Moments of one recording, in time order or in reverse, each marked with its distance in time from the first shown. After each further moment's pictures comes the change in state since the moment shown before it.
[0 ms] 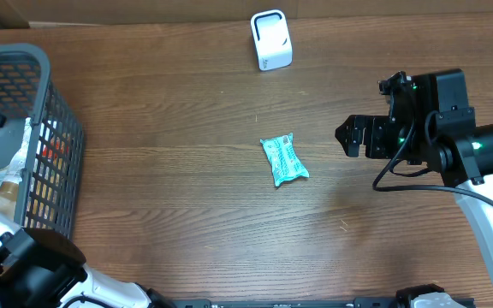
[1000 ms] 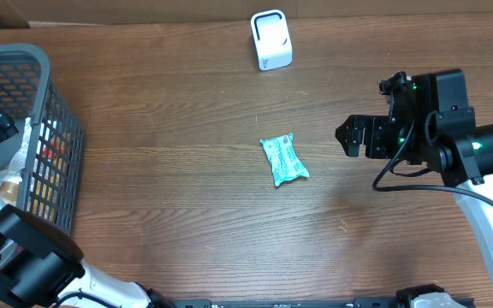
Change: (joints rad) left arm -0.001 0.033 -0.380 0.681 -0.034 0.504; right arm 0.000 0.000 0.000 0.000 0.002 0.000
